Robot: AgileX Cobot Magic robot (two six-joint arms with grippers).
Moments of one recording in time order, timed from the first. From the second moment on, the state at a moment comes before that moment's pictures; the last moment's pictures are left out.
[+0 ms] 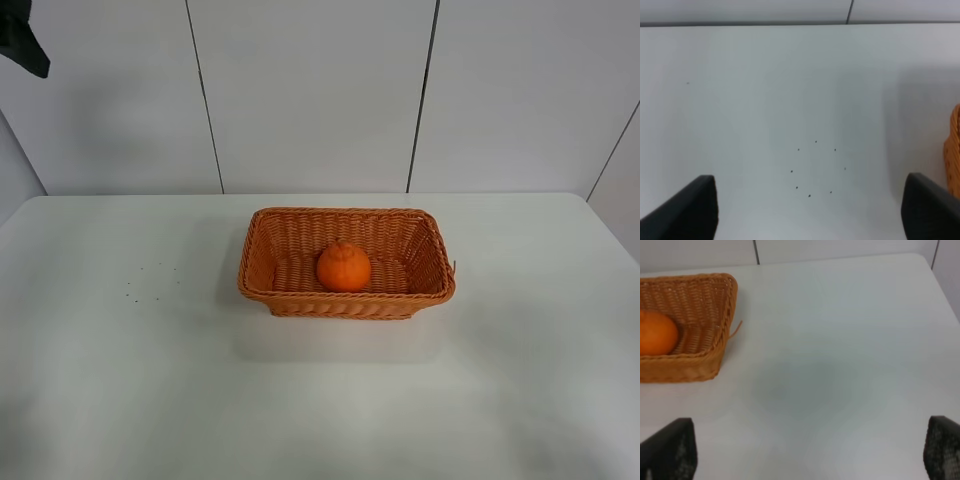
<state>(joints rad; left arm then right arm) 0.01 1.50 -1.70 0.03 1.07 0.01 0.02 0.01 -0.50 0.01 1.02 0.03</state>
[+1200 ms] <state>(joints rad) 0.01 0.48 -0.84 0.05 0.92 -0.02 0.02 0.01 -0.50 0.01 1.02 0.03</state>
